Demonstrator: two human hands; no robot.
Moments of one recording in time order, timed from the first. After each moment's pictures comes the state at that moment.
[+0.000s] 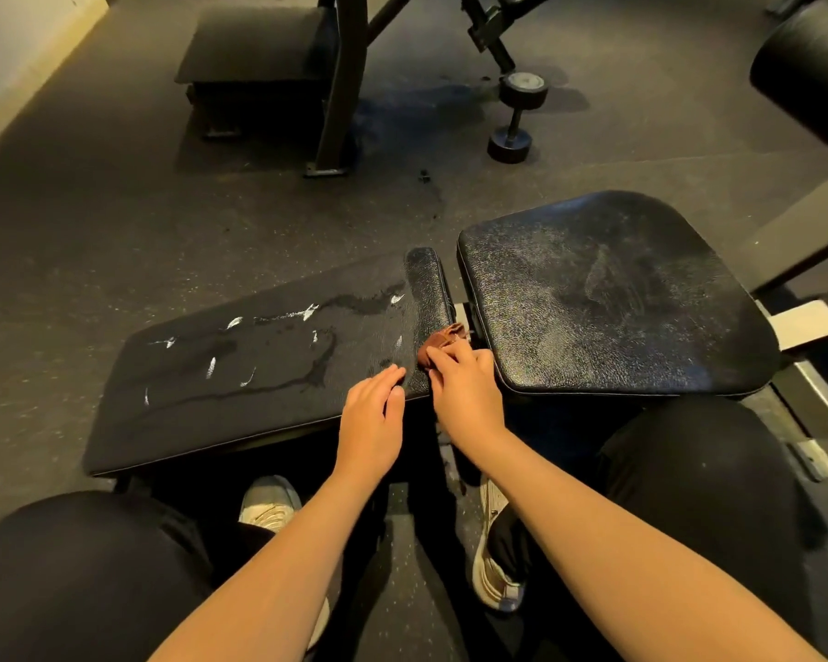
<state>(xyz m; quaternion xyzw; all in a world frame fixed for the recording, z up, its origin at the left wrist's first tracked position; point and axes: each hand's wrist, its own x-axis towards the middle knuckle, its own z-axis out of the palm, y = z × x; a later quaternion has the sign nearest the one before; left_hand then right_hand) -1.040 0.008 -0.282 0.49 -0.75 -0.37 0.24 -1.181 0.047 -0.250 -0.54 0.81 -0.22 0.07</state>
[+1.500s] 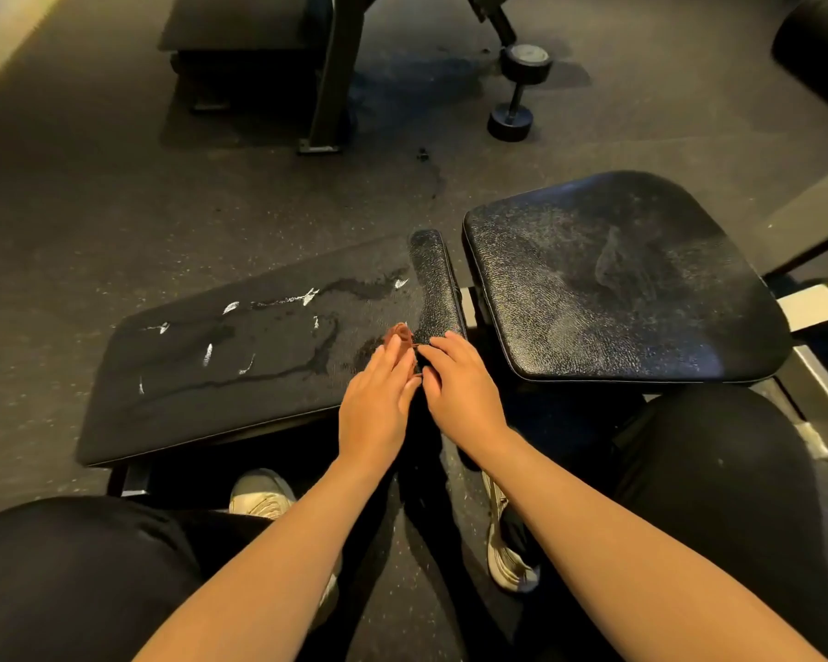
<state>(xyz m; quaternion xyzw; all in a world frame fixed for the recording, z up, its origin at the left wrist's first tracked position) -1.035 -0.005 -0.303 0.43 -0.86 -0.21 0.20 -1.171 0.049 -0.269 -0.57 0.77 -0.27 0.09</state>
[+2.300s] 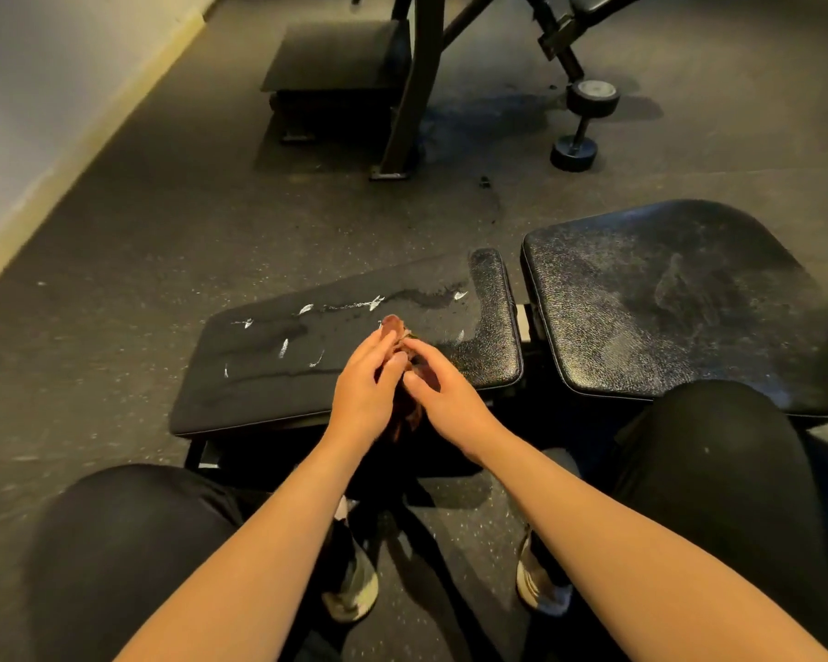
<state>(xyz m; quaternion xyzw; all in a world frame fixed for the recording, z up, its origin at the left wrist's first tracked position) -0.969 -0.018 -0.223 0.50 -0.70 -0.41 0.31 -1.103 0.036 -0.230 -0.50 0.61 -0.42 0.45</state>
